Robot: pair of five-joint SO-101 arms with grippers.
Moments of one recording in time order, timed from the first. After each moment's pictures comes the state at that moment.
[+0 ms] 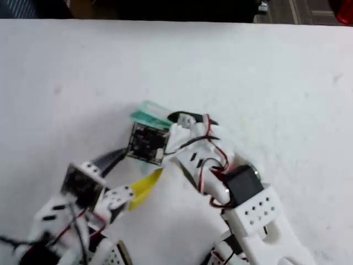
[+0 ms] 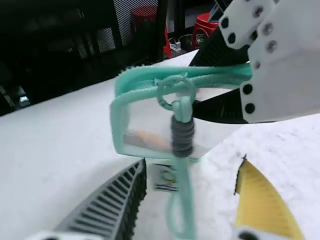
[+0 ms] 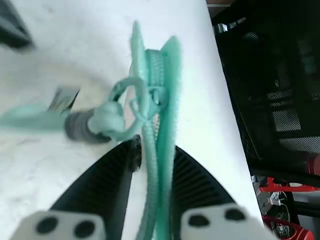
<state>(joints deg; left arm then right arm) 23.2 -104.8 61.2 72.5 -2.7 -32.9 -51.9 36.3 56.2 53.2</state>
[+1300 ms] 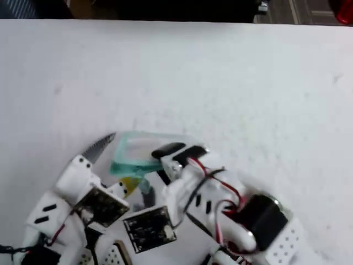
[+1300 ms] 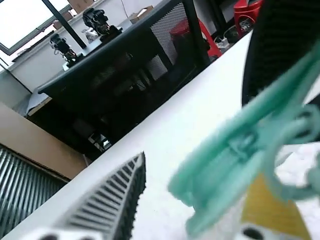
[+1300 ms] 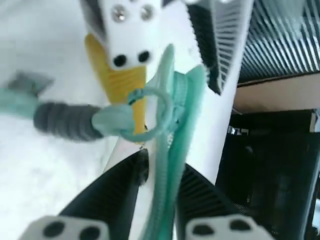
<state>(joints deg) 15.5 -105.0 62.2 64.7 -29.3 -49.6 -55.3 22.1 78.1 76.4</state>
